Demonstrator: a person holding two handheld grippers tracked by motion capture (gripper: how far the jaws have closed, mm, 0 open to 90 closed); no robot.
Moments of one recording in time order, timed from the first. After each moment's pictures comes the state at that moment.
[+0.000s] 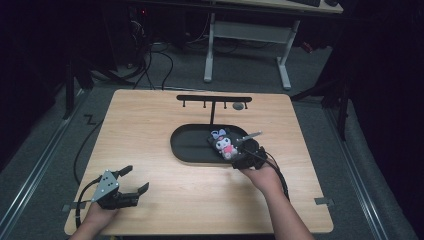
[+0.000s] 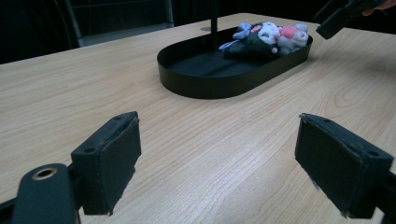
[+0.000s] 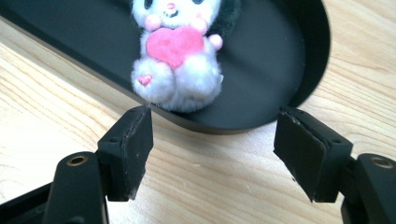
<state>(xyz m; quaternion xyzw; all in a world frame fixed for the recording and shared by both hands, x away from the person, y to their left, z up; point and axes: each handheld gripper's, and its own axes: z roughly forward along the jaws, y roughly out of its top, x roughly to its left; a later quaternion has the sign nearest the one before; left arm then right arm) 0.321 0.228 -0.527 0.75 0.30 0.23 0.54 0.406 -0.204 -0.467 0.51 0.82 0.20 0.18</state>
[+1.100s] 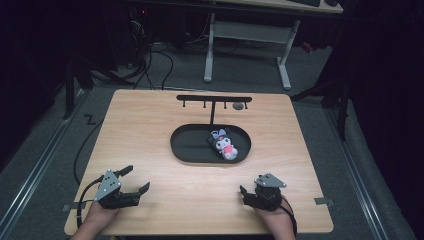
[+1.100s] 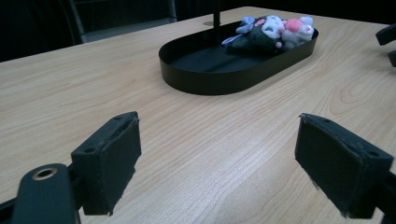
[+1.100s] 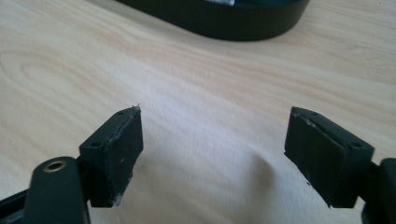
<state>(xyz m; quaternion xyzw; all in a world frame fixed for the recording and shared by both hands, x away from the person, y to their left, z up) 0.322 0.225 -0.526 0.76 0.30 0.24 0.53 0.299 -0.244 -0.528 0.48 0.77 0.32 0.26</state>
